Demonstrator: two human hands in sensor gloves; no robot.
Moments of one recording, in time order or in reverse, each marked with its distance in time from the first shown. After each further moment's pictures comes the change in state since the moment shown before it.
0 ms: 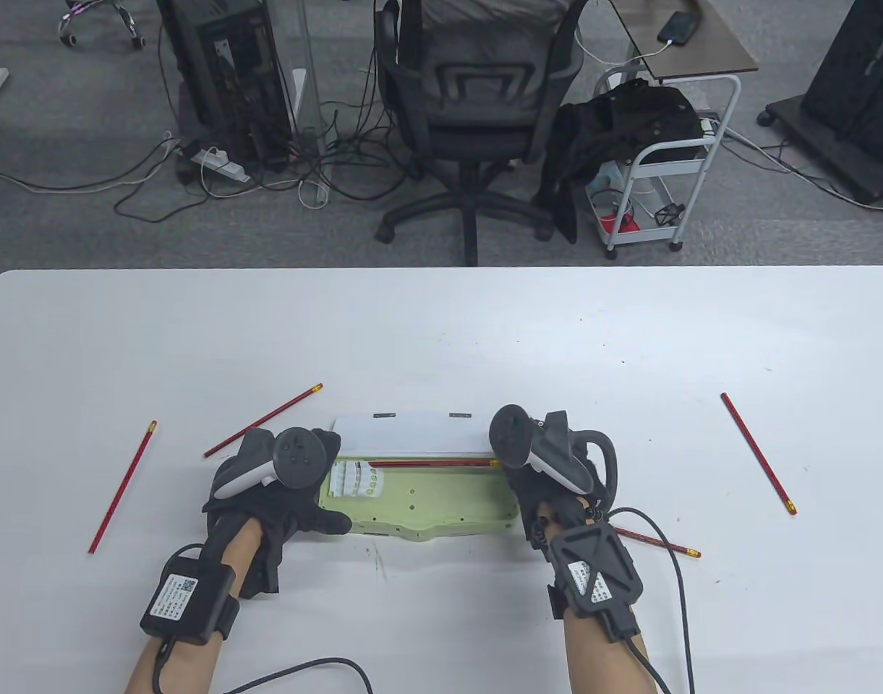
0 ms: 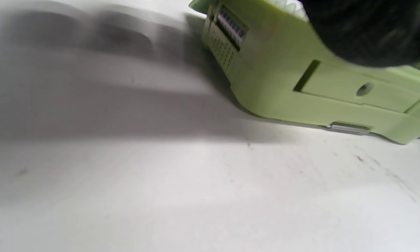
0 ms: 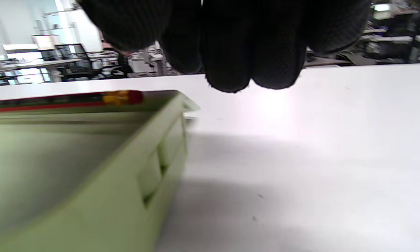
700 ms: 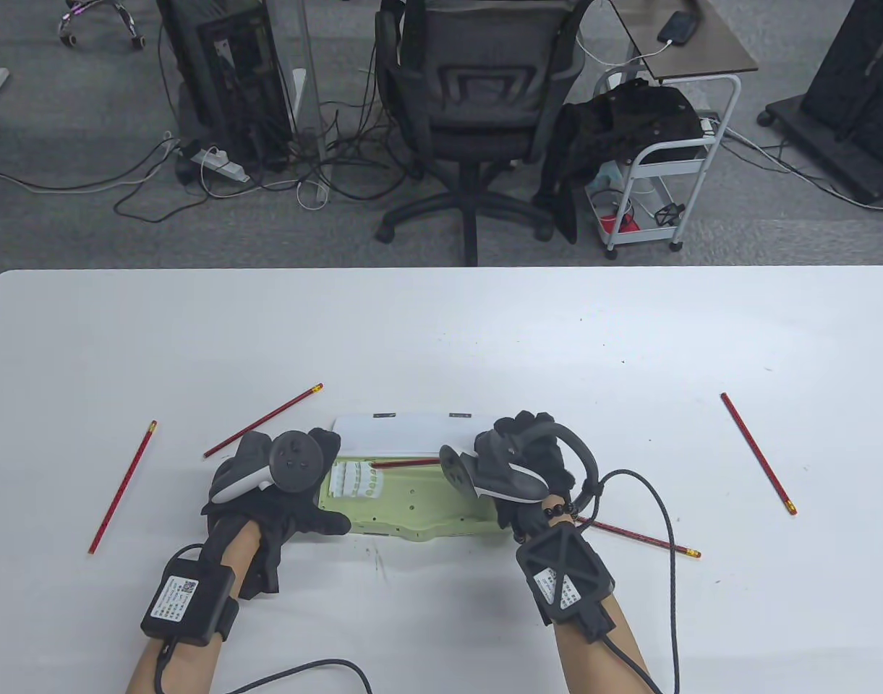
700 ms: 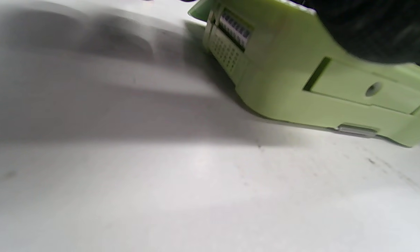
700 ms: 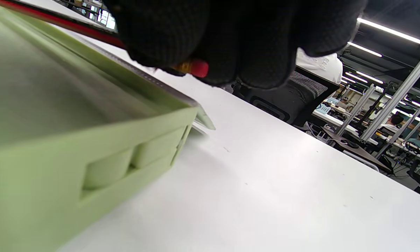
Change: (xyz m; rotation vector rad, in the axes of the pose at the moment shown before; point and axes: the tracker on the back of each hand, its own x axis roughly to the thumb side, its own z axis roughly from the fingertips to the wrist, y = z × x) left_hand -0.003 -0.003 0.001 0.051 -0.021 -0.001; right_hand 0.054 0.008 0.010 -0.092 -0.330 0.505
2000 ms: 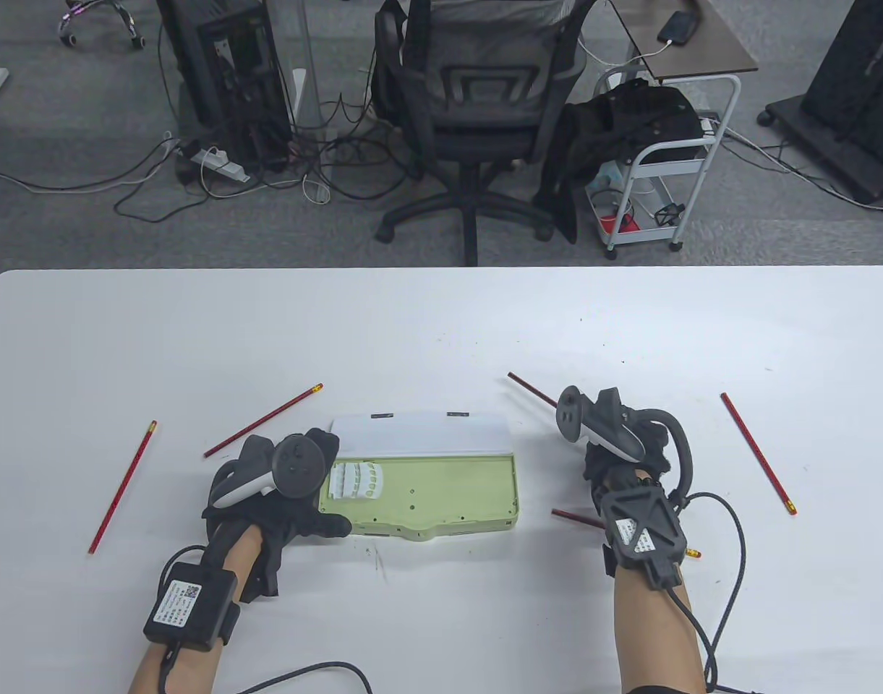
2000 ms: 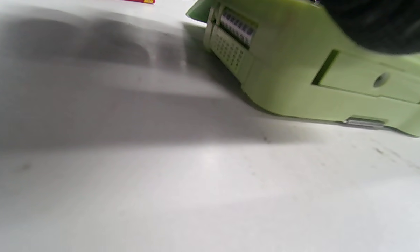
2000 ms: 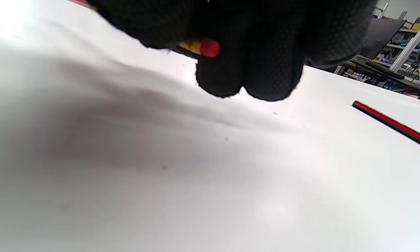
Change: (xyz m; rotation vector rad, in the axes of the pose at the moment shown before) left_hand 0.004 -0.003 0.002 0.015 0.016 -0.054; right_hand -0.129 0.073 0.008 0.281 0.418 -0.237
